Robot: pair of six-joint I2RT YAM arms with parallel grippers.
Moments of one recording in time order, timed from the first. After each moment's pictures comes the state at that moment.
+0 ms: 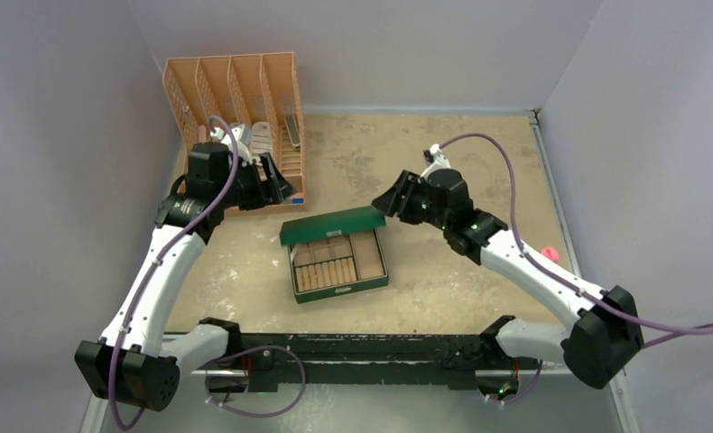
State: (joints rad) left arm -0.19 1.09 1.13 -0.62 0.28 -0.47; right arm 0.62 1.22 0.91 -0.11 -0.07 0.82
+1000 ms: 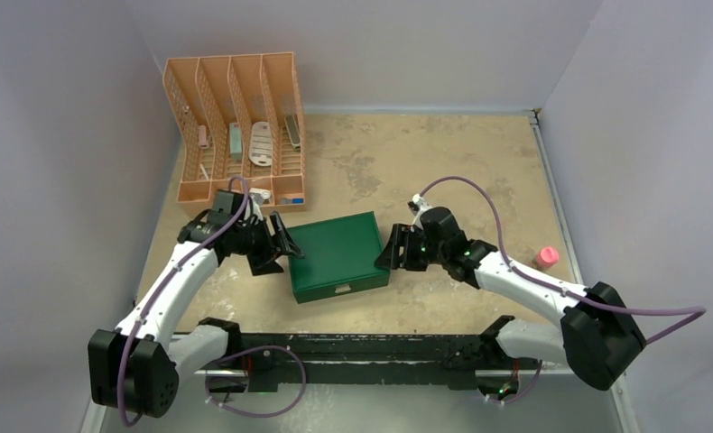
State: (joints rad) left arm -0.19 1.04 0.77 -0.80 0.46 -0.70; right arm 0.66 1.18 0.58 -0.15 -0.27 0.74
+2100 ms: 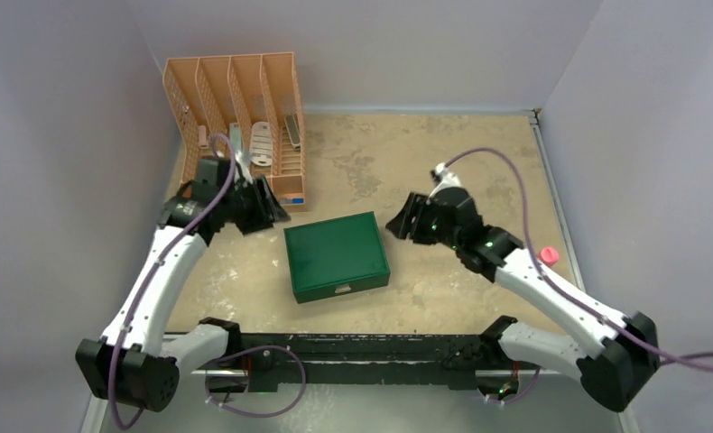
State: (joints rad) left arm -0.20 1.09 0.97 -0.85 0.31 -0.63; right arm 0.67 1.09 0.73 -0.30 -0.07 0.77
